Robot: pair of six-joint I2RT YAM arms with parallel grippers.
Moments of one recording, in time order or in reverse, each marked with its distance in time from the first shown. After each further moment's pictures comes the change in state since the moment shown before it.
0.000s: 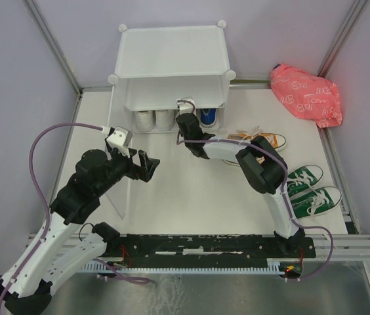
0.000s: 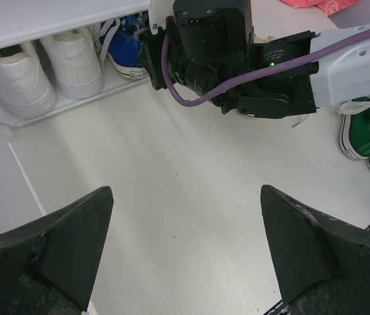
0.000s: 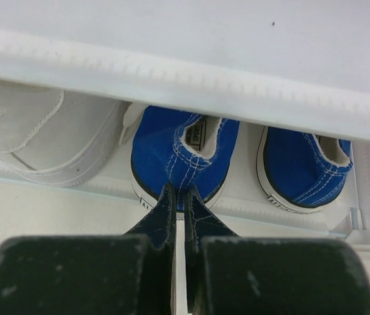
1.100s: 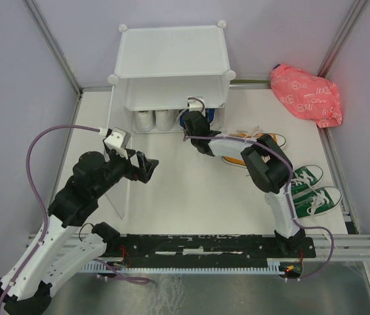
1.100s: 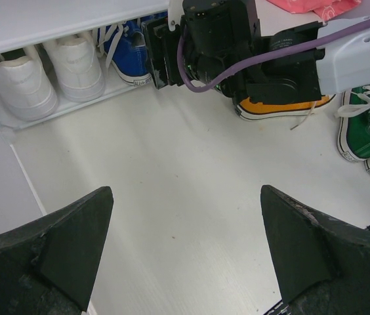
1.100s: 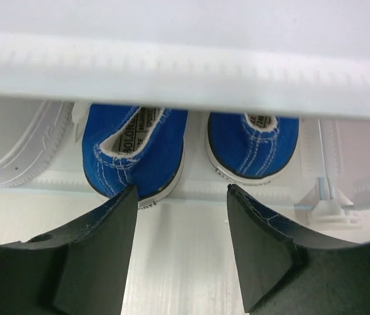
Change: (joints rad) left arm 0.000 -0.025 -0.004 -0.005 -0.005 0.000; right arm -0.044 -0.036 -0.043 -0.100 0.020 0.110
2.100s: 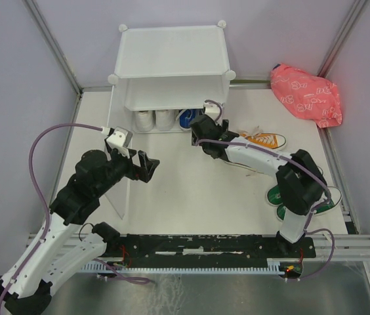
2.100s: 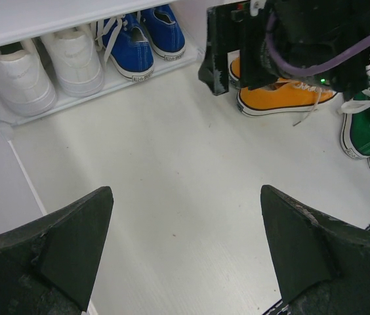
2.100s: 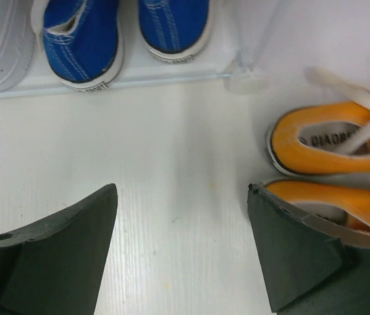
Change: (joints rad) left arm 0.000 0.018 0.000 -0.003 0.000 0.000; right arm 0.051 -0.321 -0.139 -0.431 0.038 0.258
